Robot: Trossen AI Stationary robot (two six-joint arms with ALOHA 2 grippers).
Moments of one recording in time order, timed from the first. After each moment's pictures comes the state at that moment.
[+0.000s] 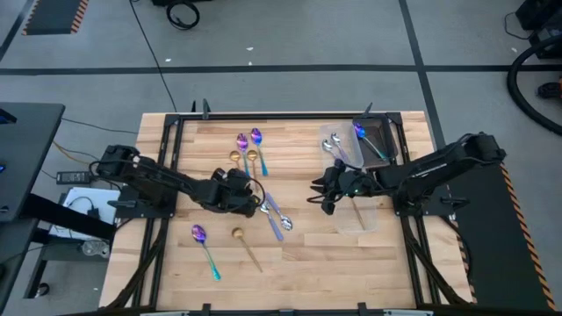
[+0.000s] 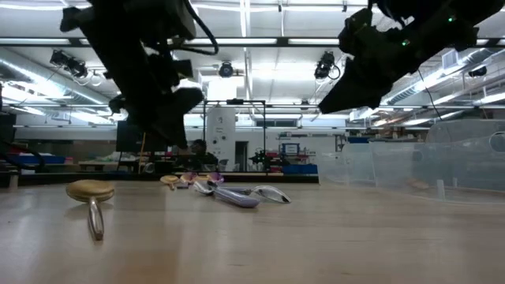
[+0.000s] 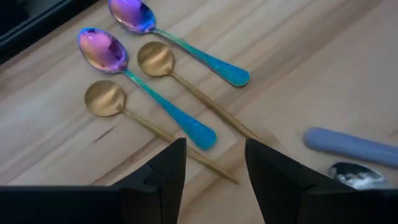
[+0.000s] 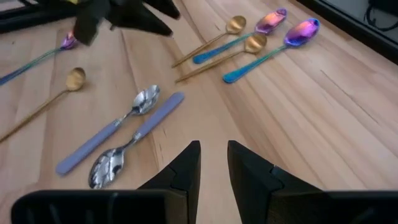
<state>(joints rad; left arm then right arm) -0.20 1.61 0.88 -0.54 -0.76 -0.96 0.13 1.26 0.57 0.11 0.37 0.33</state>
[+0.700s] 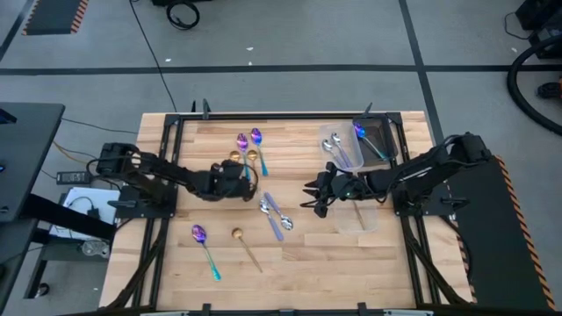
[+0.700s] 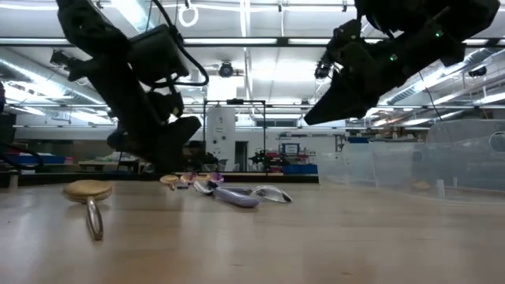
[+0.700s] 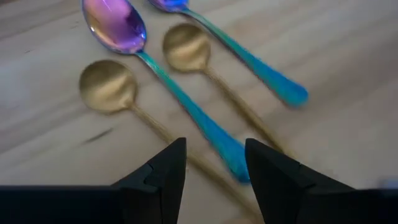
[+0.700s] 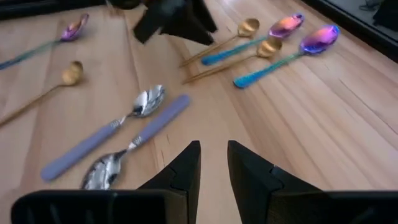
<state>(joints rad) -0.02 1.57 0.63 -0.12 -0.68 -0.92 0.13 1.41 0.57 0.30 0.37 0.26</state>
